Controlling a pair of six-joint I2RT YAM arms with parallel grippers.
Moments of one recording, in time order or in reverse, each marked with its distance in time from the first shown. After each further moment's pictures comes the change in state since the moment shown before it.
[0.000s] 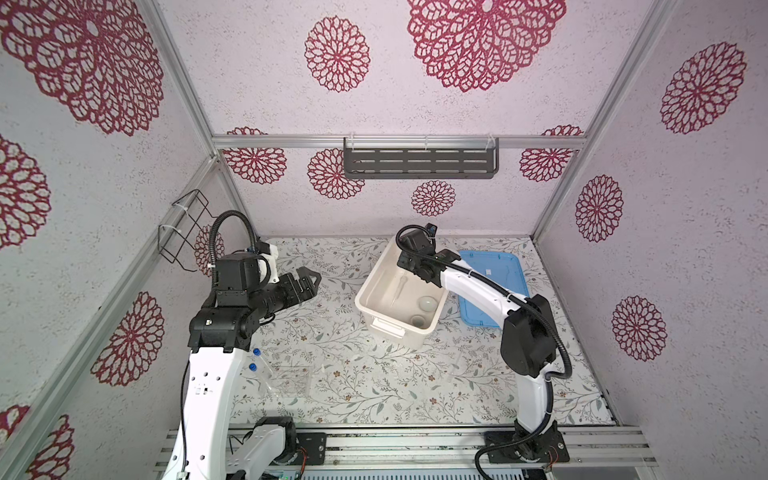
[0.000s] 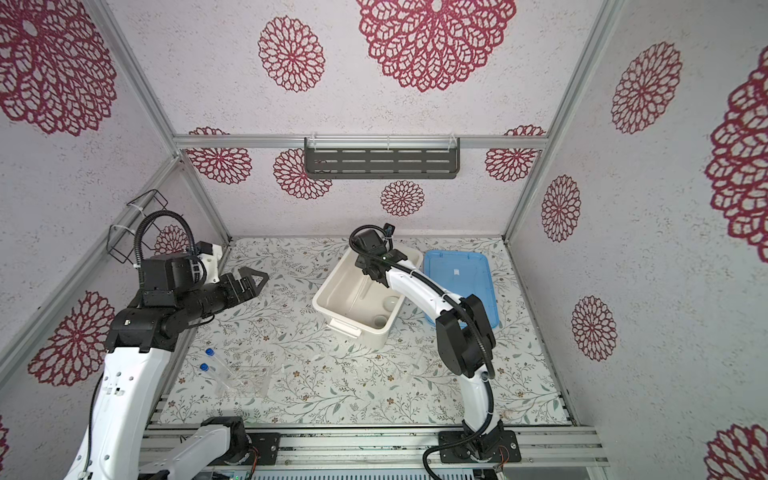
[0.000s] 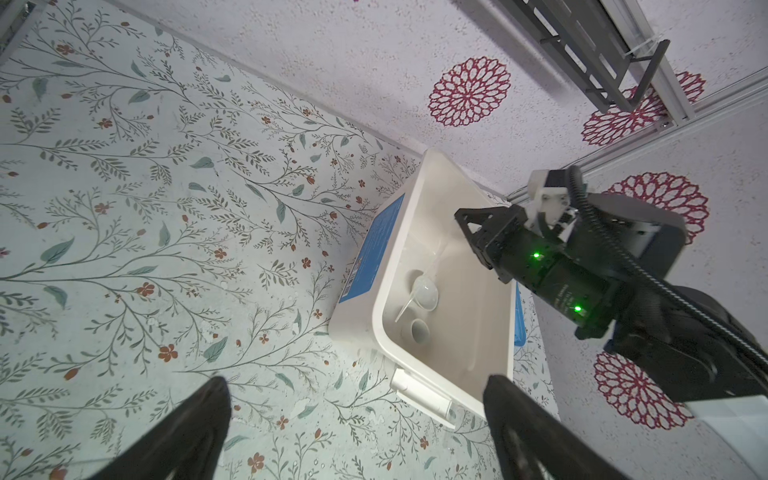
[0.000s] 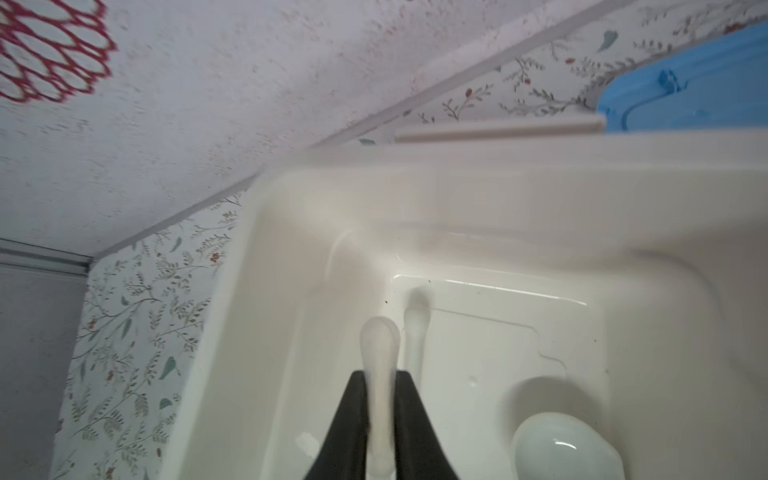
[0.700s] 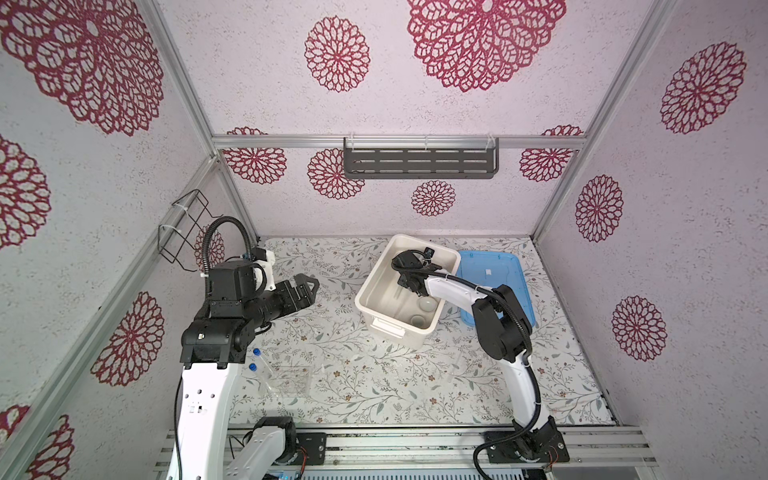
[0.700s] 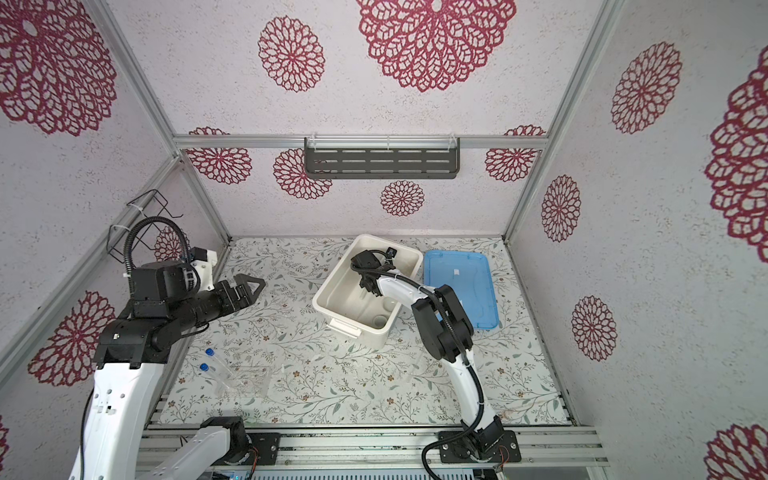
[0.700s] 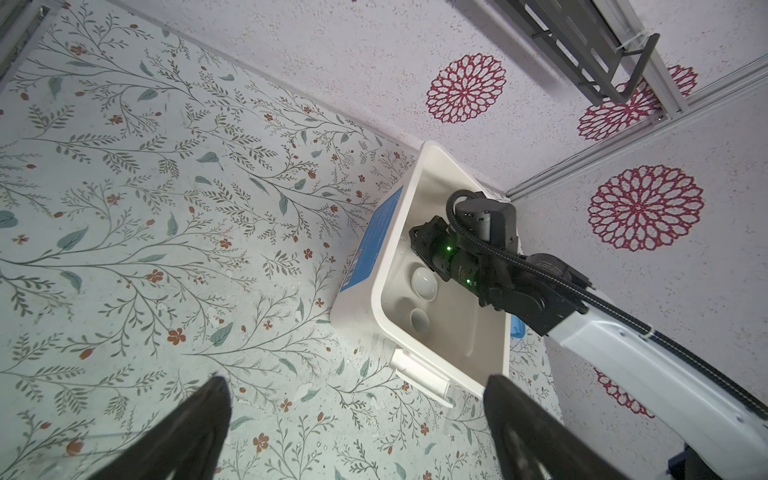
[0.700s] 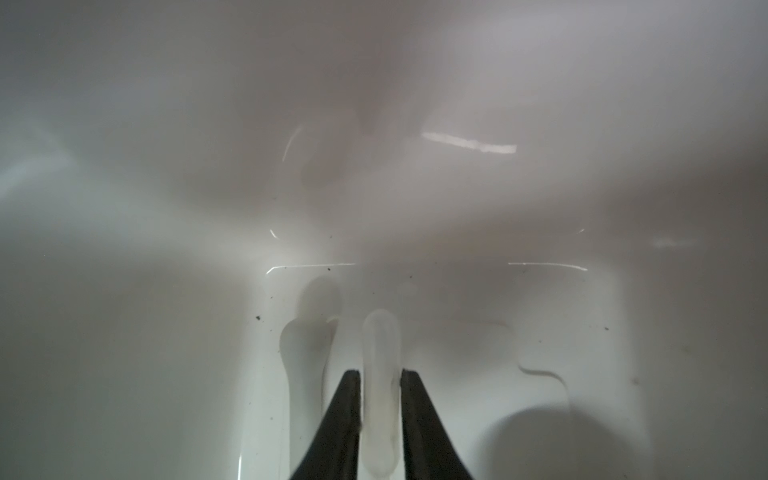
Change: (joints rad) left arm 0.000 -0.065 0.000 -0.059 -0.001 -0.001; right arm -0.016 0.219 0.002 0.020 0.078 0.089
